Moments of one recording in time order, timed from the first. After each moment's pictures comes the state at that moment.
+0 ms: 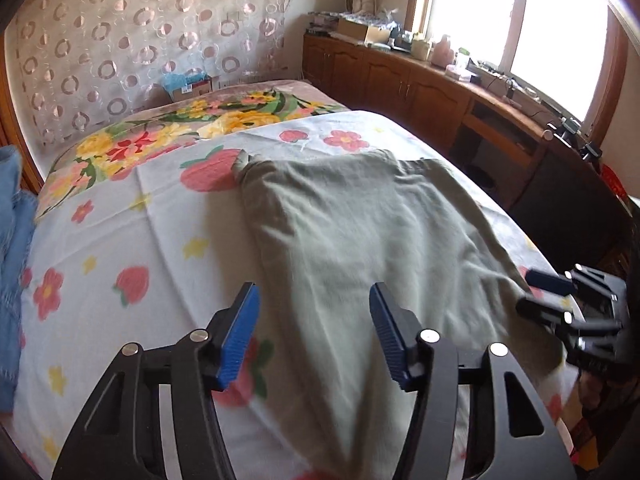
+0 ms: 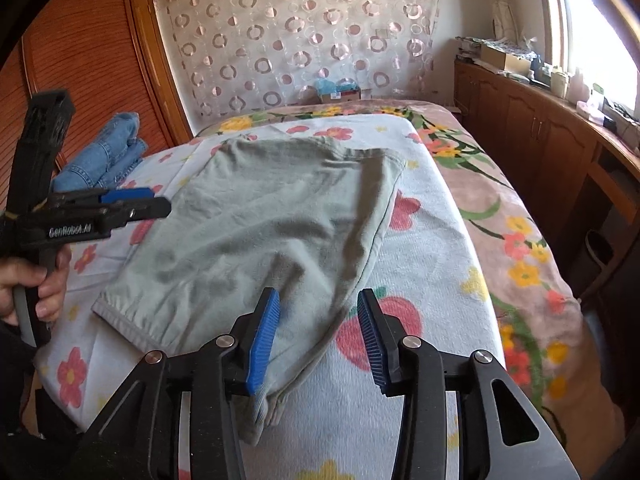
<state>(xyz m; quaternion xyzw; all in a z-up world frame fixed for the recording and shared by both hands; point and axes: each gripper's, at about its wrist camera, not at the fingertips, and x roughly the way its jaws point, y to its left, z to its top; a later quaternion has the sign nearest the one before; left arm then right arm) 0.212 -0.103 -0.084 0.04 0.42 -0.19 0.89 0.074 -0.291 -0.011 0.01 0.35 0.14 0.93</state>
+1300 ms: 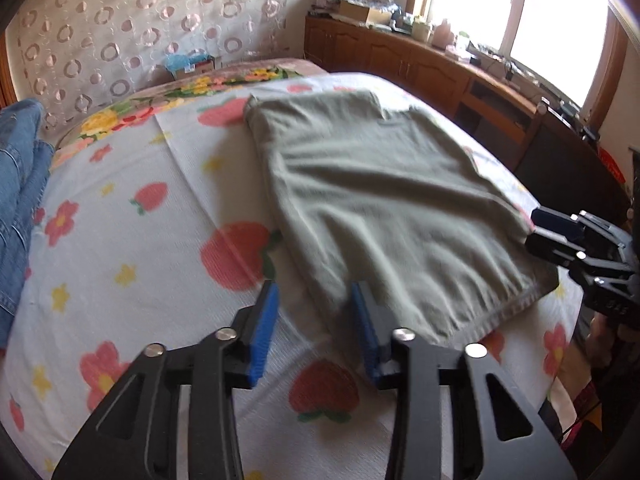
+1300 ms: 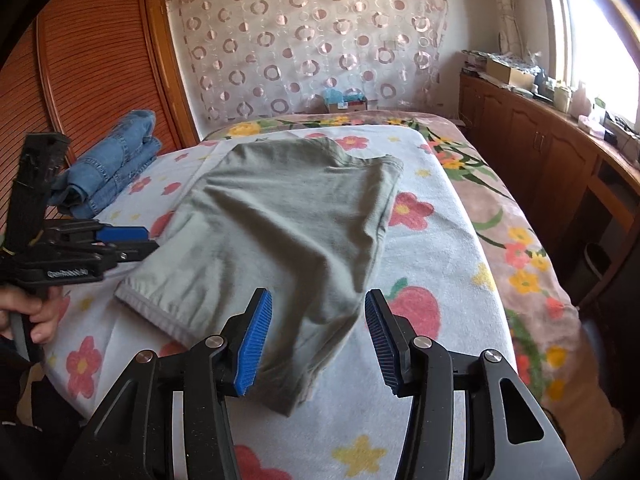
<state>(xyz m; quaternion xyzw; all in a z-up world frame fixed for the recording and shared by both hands) 0.149 -0.084 -0.104 0.05 0.45 -0.19 0.87 0.044 -0.289 -0.002 0.00 0.33 0.15 0.93</state>
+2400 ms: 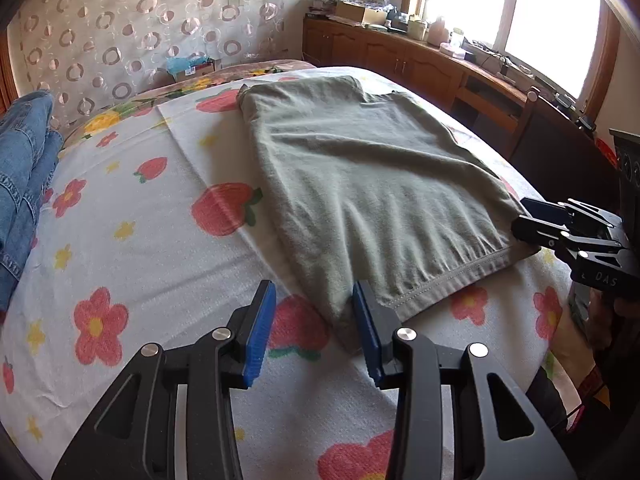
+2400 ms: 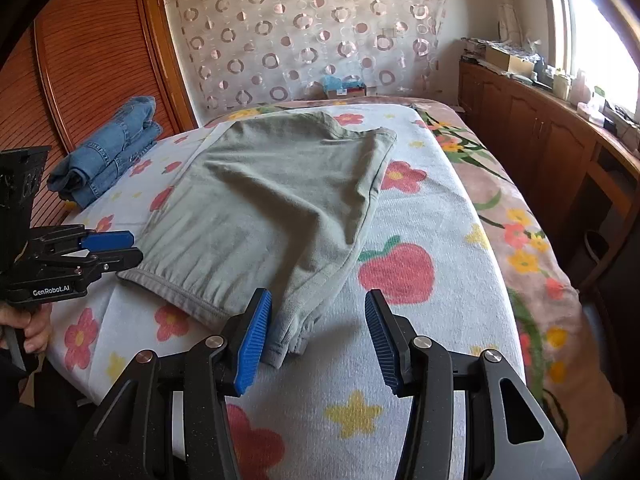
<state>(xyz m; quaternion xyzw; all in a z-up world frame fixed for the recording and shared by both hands) 0.110 -0.083 -0.106 0.05 0.44 -0.19 0.88 0.030 -0.306 -0.013 0.01 0.35 0.16 0.92</state>
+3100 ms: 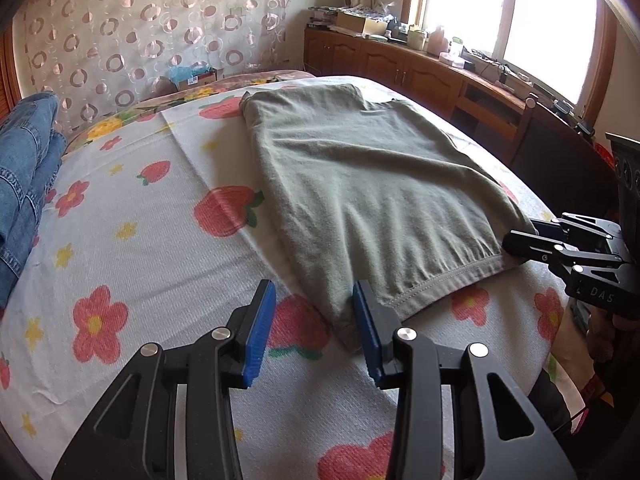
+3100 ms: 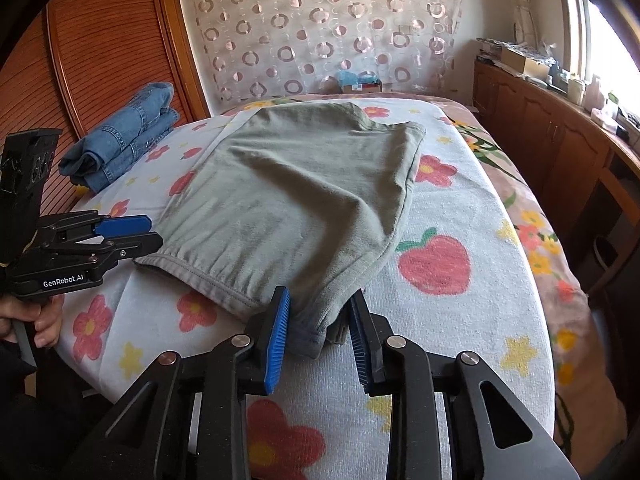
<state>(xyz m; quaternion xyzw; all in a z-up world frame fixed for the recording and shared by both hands) 0.103 -0.081 -0.108 0.05 0.42 -0.19 0.89 0.025 -0.286 -0.017 0.00 0.35 0.18 0.92</state>
